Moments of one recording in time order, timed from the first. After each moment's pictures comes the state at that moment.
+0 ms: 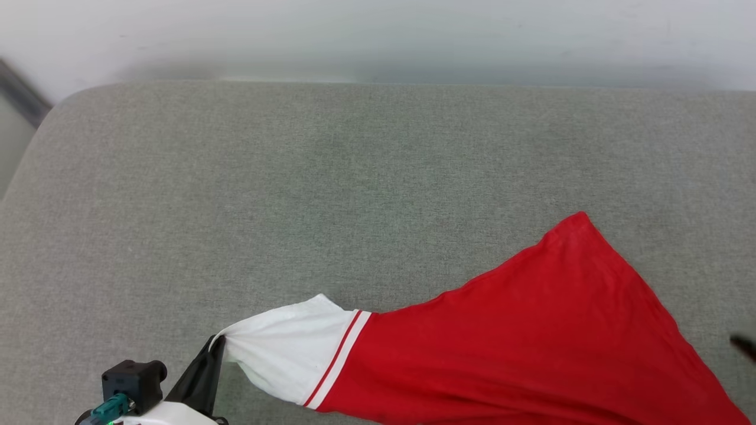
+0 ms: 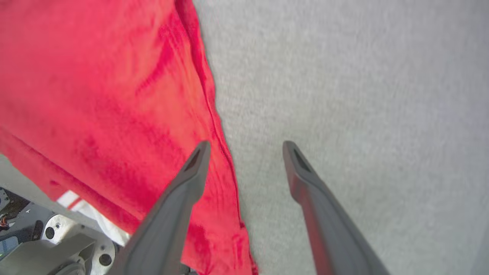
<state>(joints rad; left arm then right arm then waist) -0.01 0.66 -0.59 -0.03 -0.86 0.30 -0.25 0.04 -0.96 0.19 0.02 0.91 0.13 0.55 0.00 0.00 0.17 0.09</state>
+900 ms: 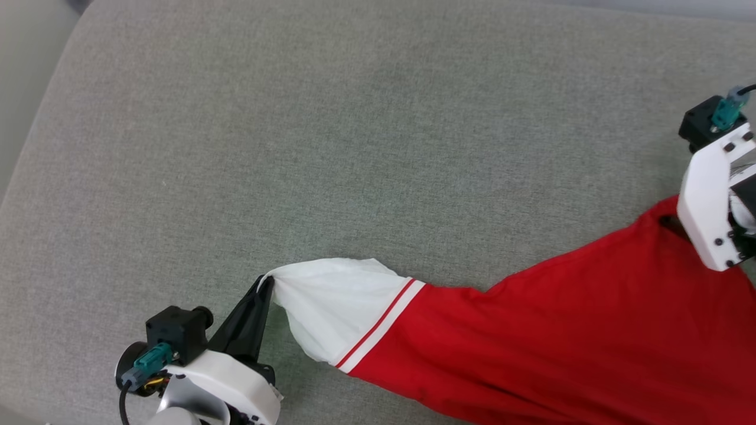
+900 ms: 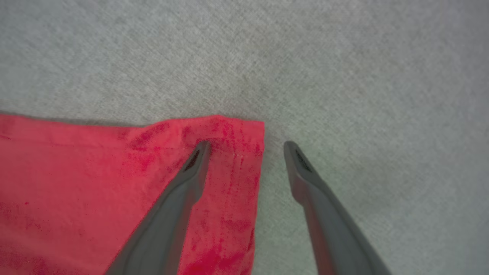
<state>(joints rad) -0.18 0.58 -0.64 -0.03 -0.78 0.27 -0.23 -0.81 -0.77 0.67 0.28 0.70 0.13 0.95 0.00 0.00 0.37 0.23</state>
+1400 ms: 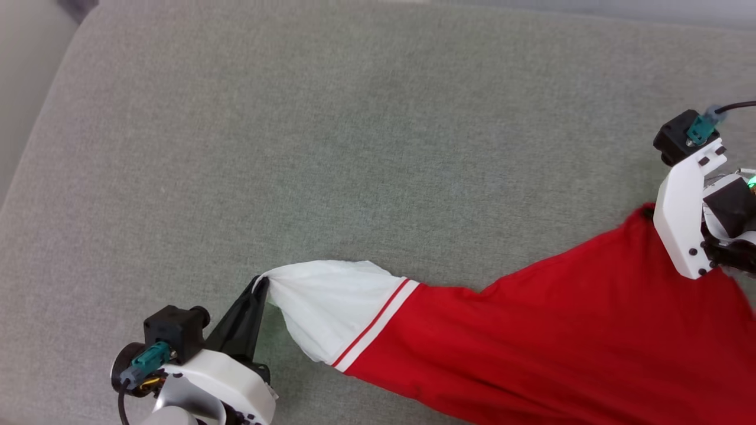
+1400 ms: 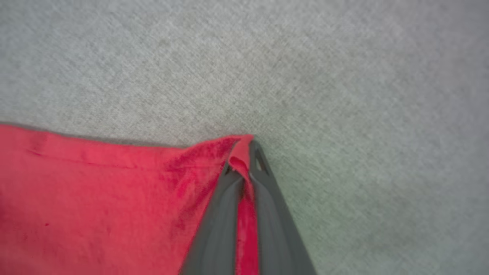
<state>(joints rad) -0.19 0.57 -0.65 0.00 -0.78 0.26 -0.24 -0.86 -0.74 0.85 0.40 0.80 0.13 0.74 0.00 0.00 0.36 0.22</state>
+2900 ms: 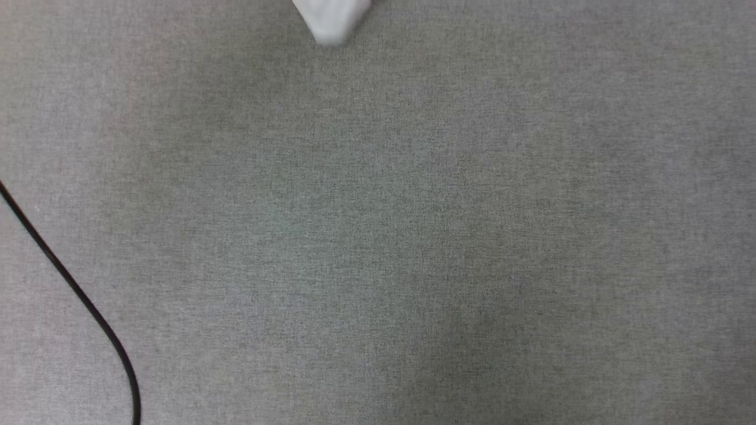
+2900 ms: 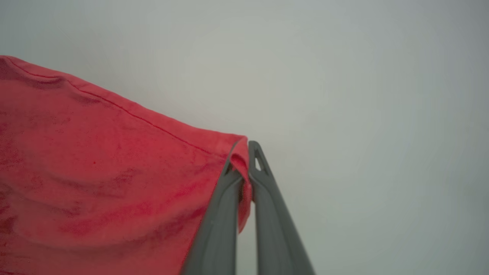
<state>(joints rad) -1.79 0.56 -0.57 0.39 -0.49 -0.05 0.13 -1.78 -0.56 0.56 0.54 0.43 0.13 0.38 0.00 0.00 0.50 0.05</state>
